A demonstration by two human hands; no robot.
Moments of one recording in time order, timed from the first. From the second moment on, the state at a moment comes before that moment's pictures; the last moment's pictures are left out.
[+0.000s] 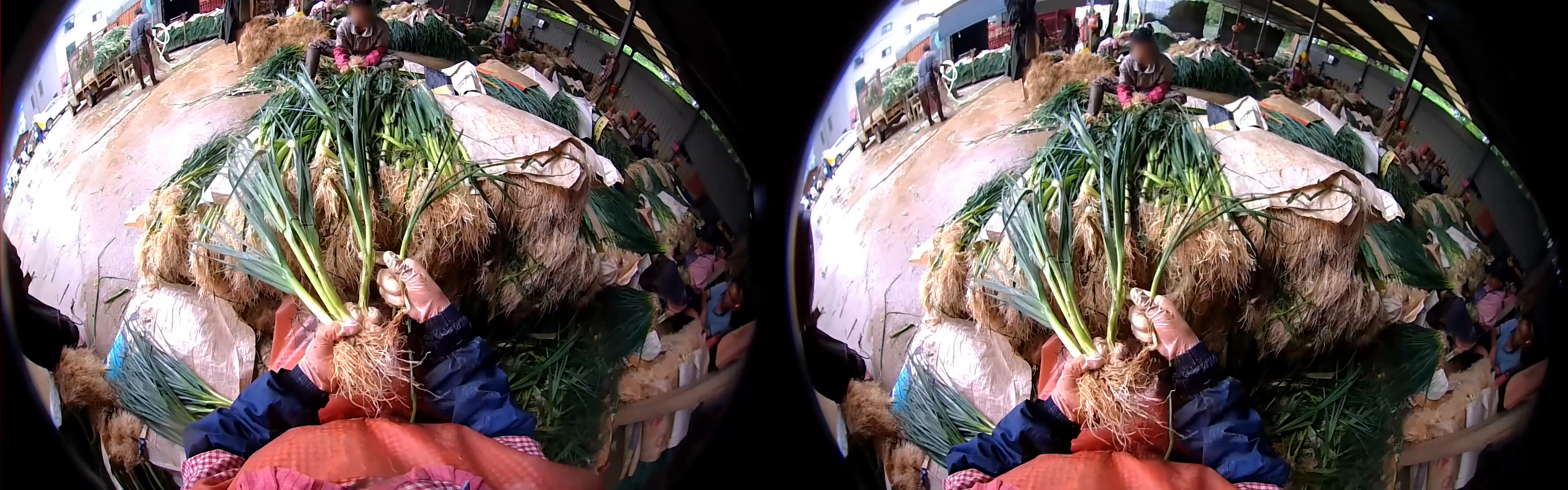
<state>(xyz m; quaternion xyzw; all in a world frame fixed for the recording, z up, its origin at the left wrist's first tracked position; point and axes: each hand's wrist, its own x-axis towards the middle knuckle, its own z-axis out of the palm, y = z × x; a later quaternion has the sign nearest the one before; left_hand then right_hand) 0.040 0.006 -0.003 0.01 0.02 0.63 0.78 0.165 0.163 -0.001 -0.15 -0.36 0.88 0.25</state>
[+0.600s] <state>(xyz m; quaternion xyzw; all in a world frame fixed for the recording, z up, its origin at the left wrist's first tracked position) 0.045 0.012 0.020 -0.06 0.12 0.67 0.73 0.167 0.113 -0.009 -0.16 -0.34 0.85 0.36</state>
